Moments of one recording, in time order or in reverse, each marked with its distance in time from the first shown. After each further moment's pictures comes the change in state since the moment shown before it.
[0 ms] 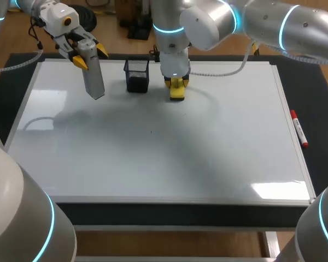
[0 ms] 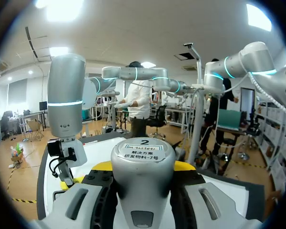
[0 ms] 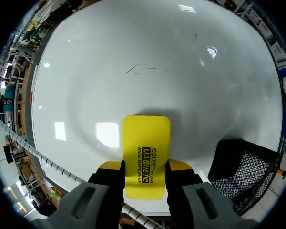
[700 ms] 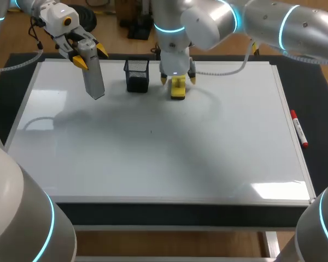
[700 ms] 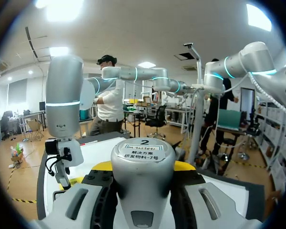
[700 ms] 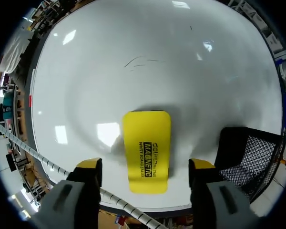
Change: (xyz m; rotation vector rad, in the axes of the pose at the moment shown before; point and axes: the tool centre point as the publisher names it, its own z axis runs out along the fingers) left arm 0.000 0.000 0.000 0.000 0.000 0.000; right arm 0.008 -0.012 -0.001 0.015 -0.002 0.066
